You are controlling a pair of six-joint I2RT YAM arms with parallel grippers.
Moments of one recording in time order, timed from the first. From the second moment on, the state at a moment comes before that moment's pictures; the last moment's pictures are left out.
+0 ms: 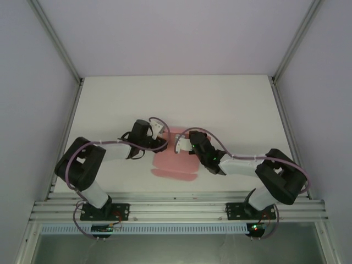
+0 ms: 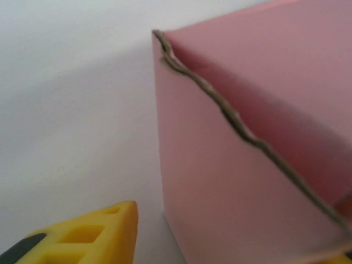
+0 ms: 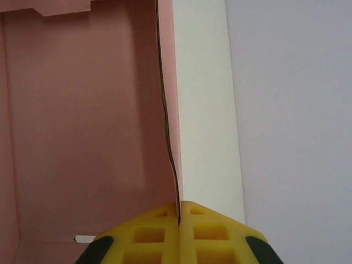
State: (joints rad) left arm -0.54 1.63 0.68 0.23 0.27 -0.08; right arm 0.85 1.49 0.59 0.42 0.48 -1.04
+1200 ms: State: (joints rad) left arm -0.67 1.69 0.66 0.42 -0.16 -0.16; right arm 0.74 1.16 0.61 0.22 0.30 -0.51
